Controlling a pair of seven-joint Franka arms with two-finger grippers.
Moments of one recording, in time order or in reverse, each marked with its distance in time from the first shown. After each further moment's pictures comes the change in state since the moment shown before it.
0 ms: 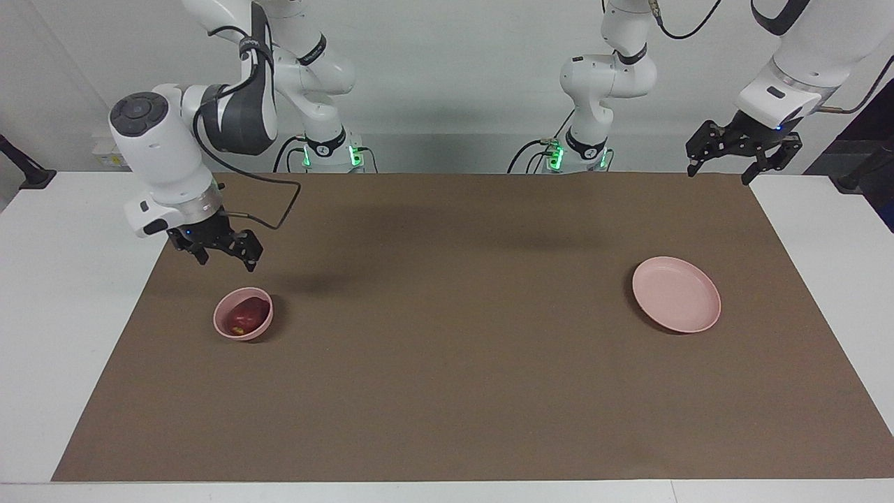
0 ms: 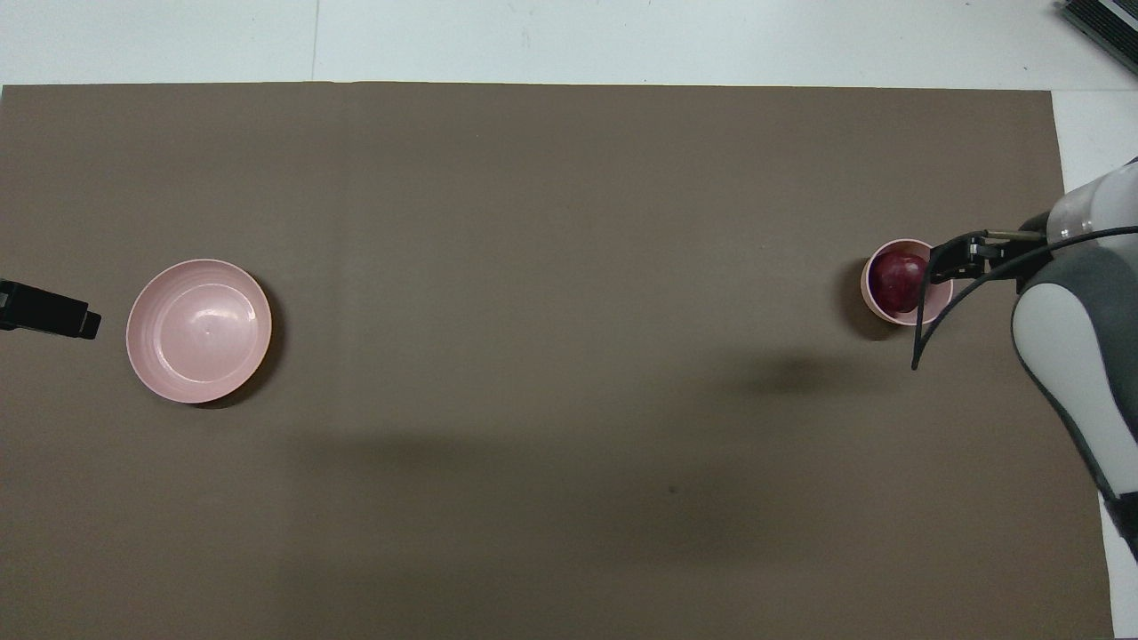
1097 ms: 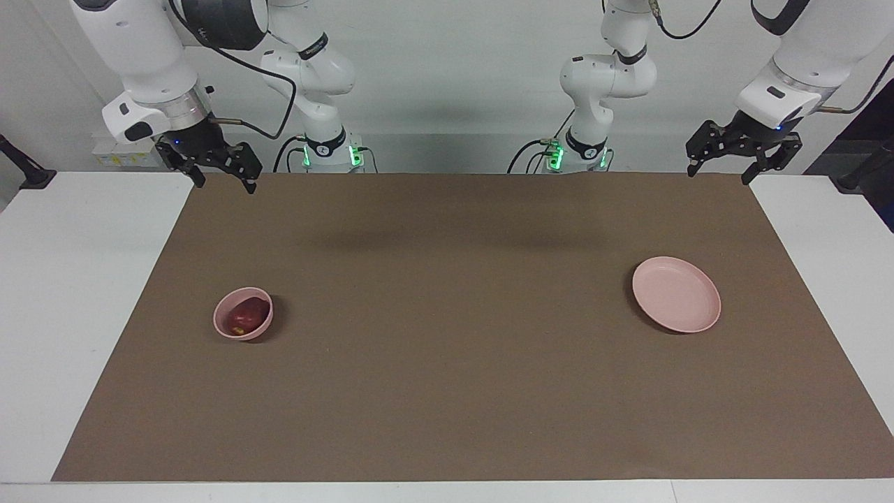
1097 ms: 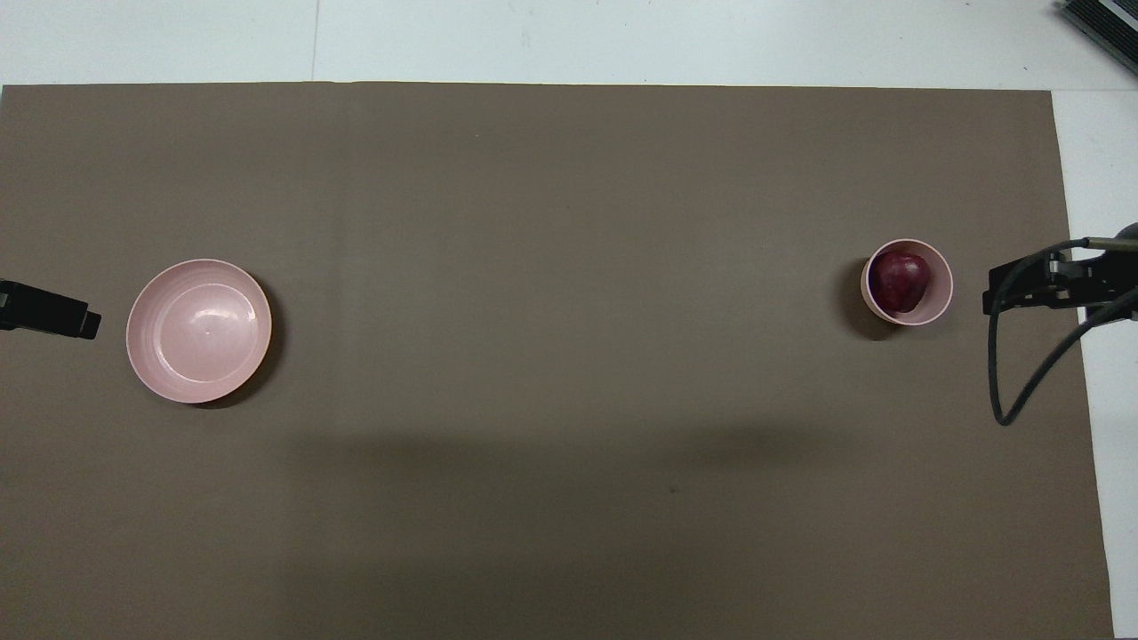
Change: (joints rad) left arm 0.000 0.000 0.000 0.000 0.000 0.000 0.000; right arm 0.007 -0.063 0.024 0.204 0.050 -0.340 -0.013
